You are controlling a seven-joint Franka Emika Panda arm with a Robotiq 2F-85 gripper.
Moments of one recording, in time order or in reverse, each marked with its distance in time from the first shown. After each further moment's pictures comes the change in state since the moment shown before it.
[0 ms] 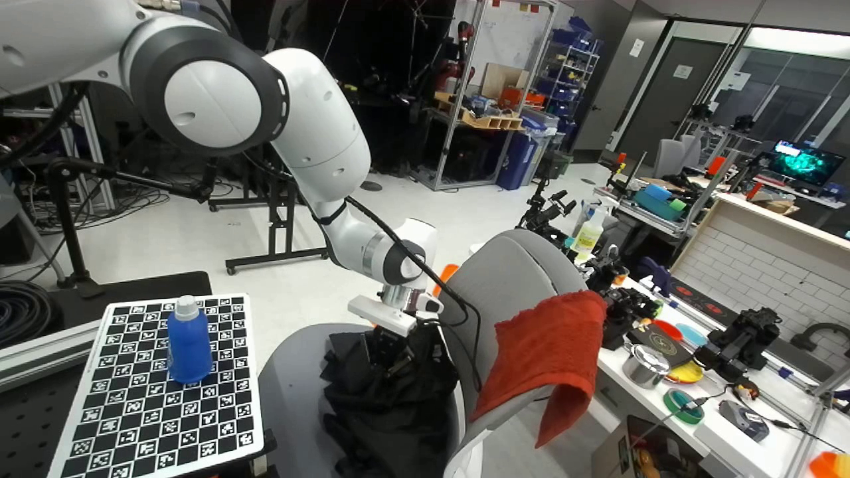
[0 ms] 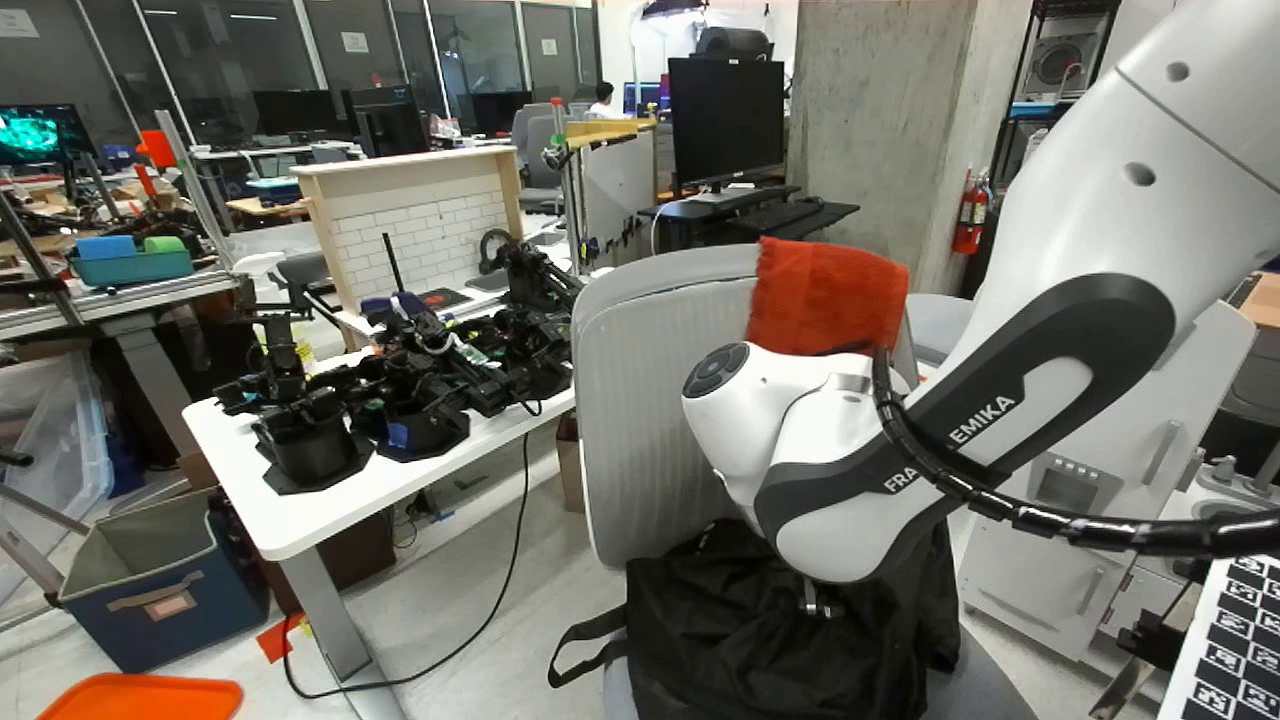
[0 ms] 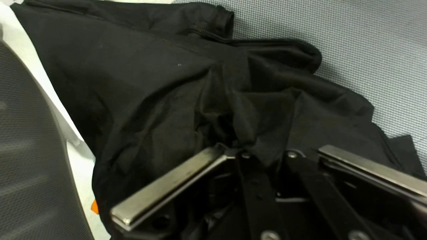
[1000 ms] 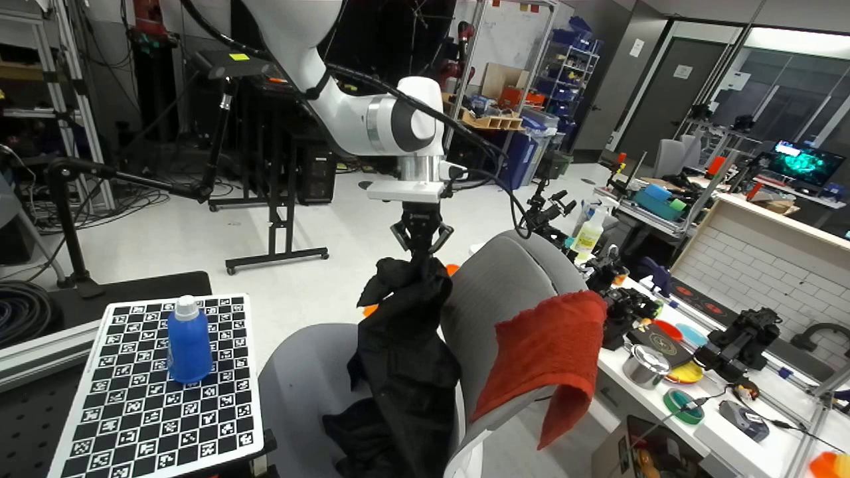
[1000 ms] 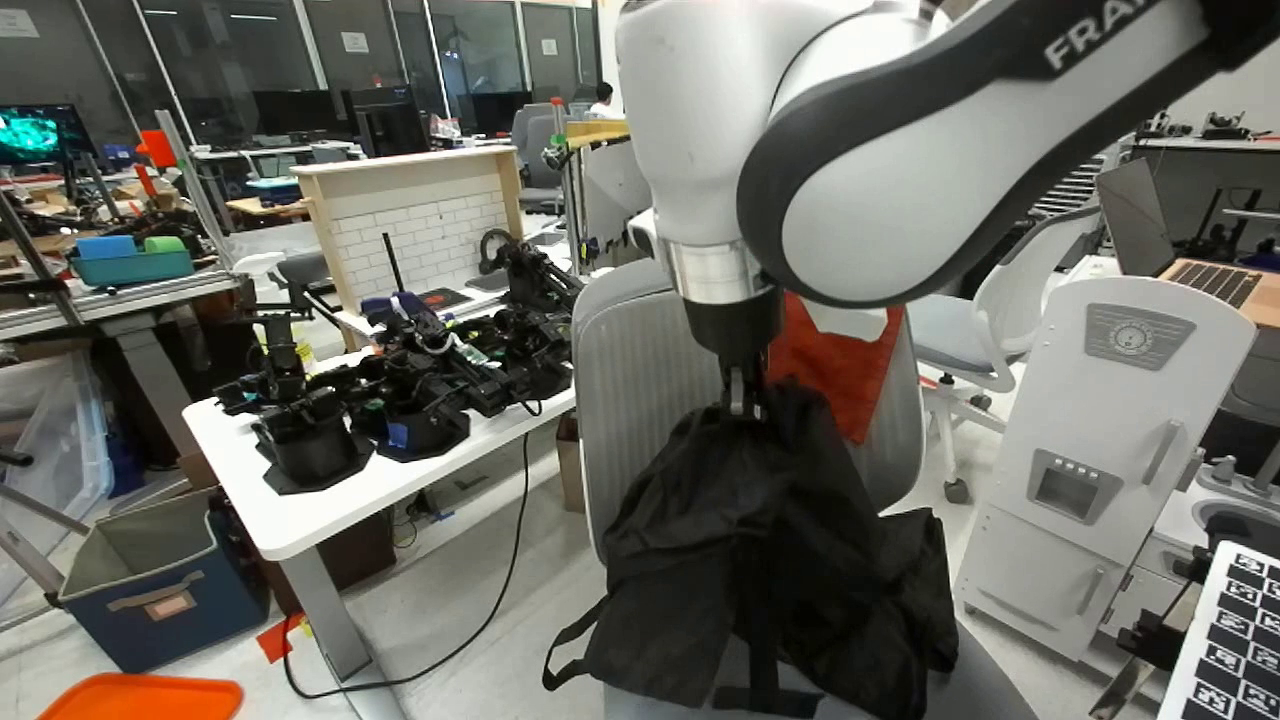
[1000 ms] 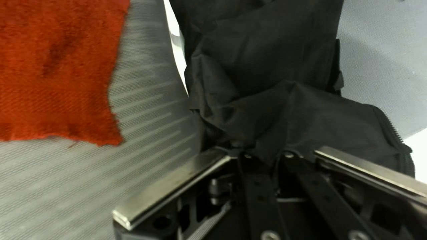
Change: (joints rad) arm 0.090 -0.489 0.000 -0.222 -0.104 0.044 0.008
